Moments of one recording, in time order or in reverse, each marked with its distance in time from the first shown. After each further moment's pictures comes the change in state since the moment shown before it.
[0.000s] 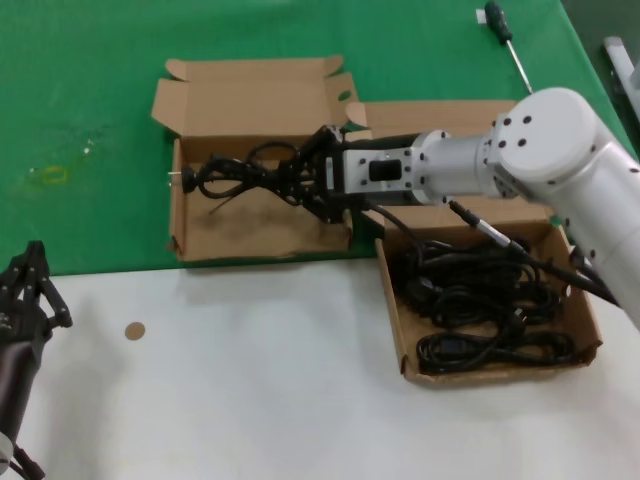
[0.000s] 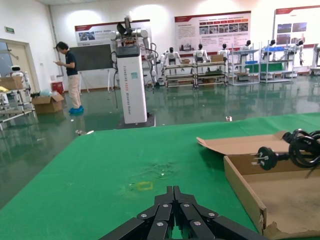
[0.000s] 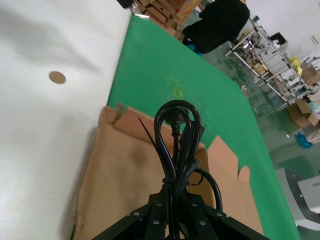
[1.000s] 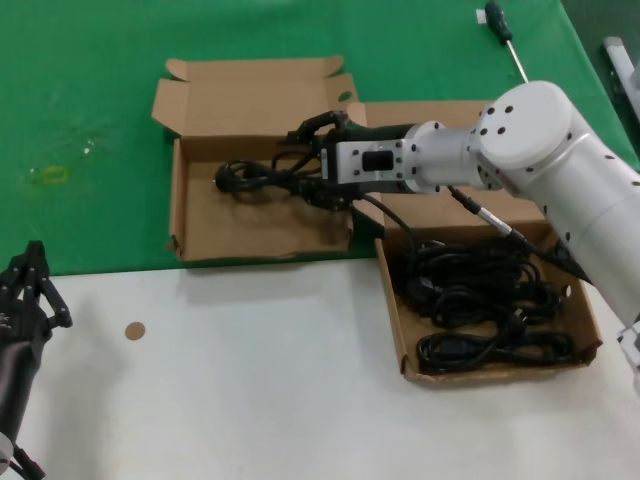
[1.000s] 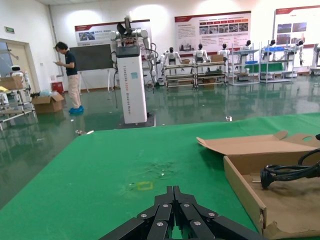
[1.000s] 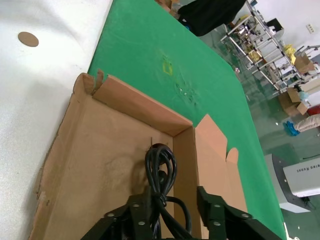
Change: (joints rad) left arm 0.000 0.000 0.000 0.000 0.000 0.000 0.000; right arm 0.076 -0.078 0.011 -0.209 -0.007 0.090 -0.125
